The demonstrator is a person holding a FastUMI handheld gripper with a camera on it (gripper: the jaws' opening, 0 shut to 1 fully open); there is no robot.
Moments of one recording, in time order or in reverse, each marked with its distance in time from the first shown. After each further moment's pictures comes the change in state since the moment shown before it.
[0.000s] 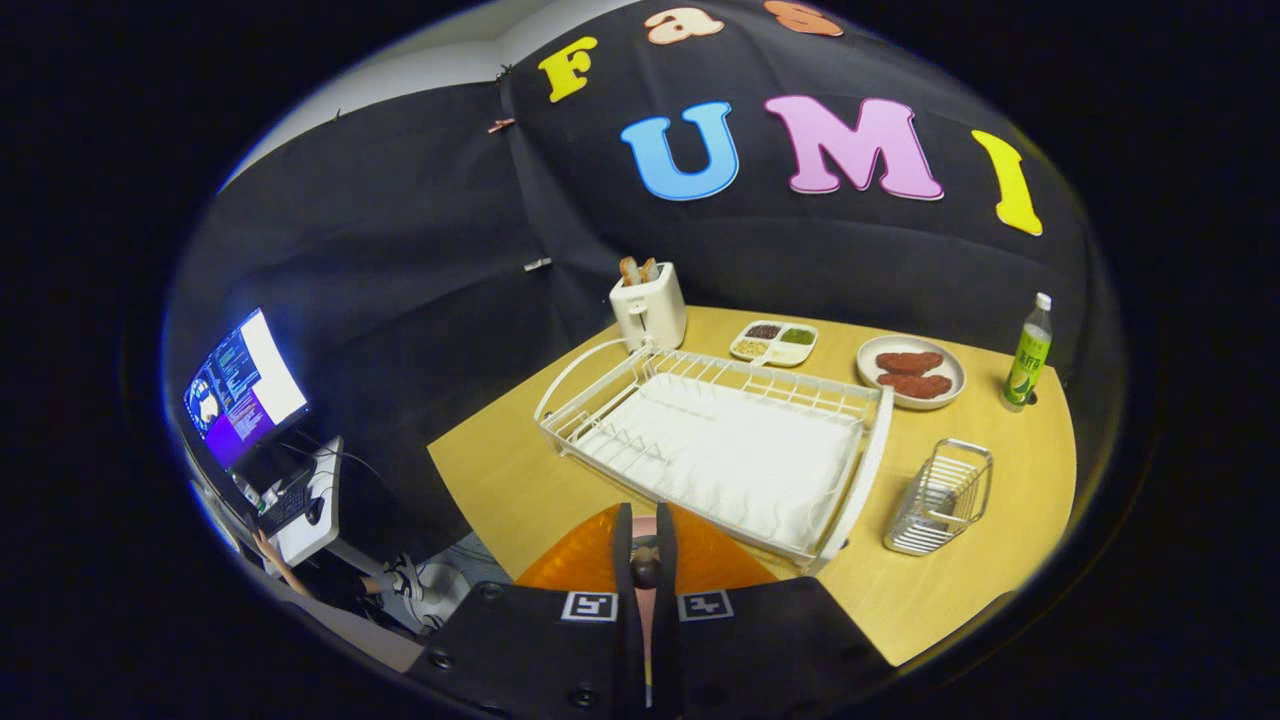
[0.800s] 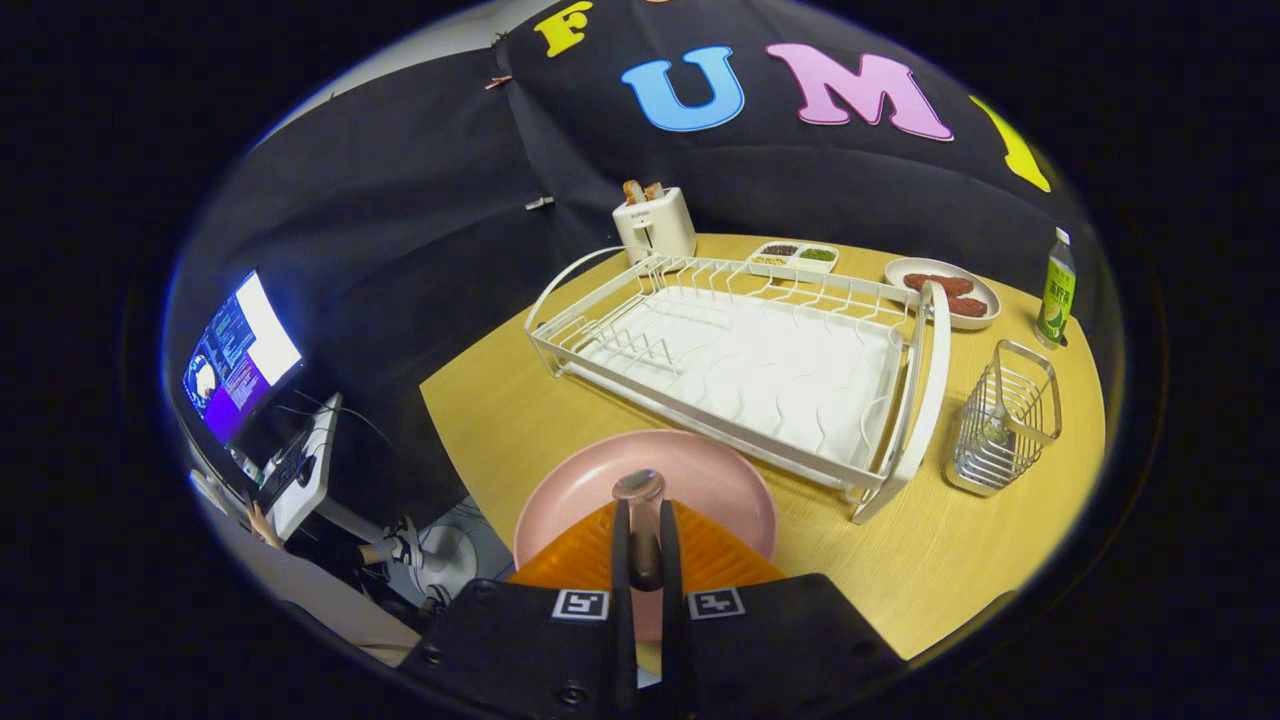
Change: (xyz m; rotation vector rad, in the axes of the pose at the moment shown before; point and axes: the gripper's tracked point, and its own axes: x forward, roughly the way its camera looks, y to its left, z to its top) arm 0.020 -0.009 -0.088 0.012 0.141 0.017
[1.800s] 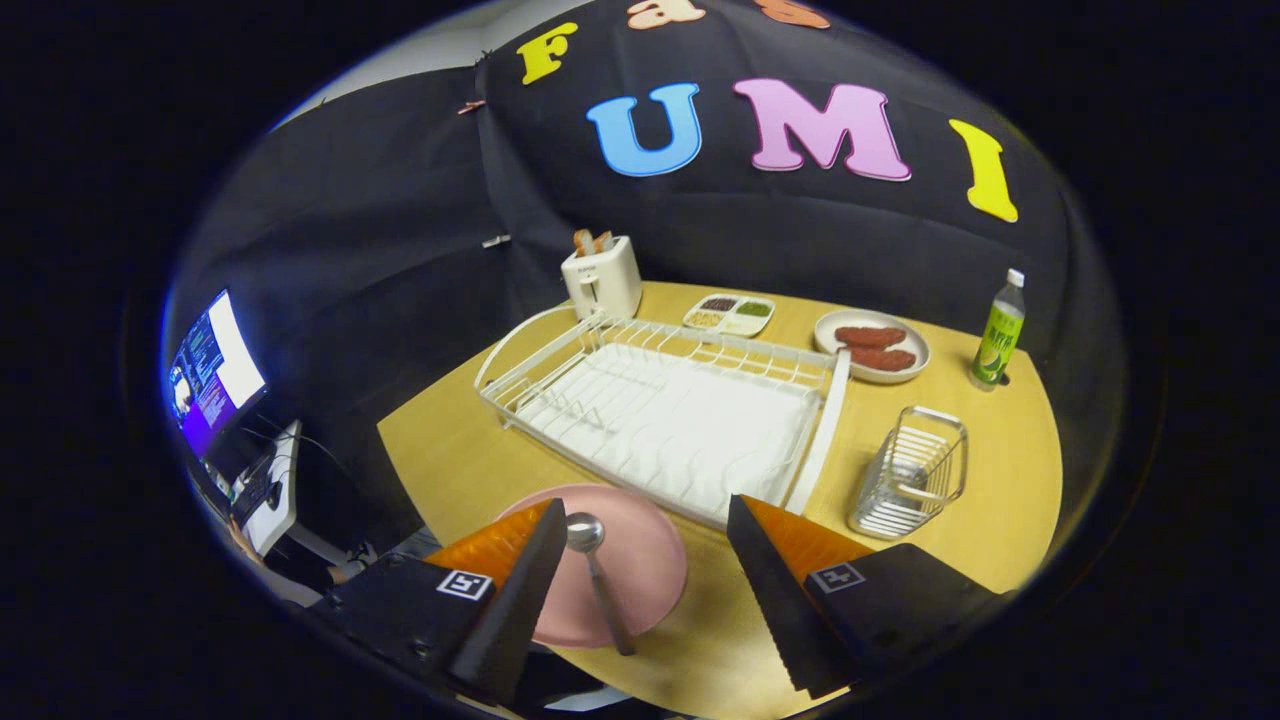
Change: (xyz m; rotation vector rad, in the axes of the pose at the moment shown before) arm -0.043 -0.054 0.080 -0.017 -0.150 -0.180
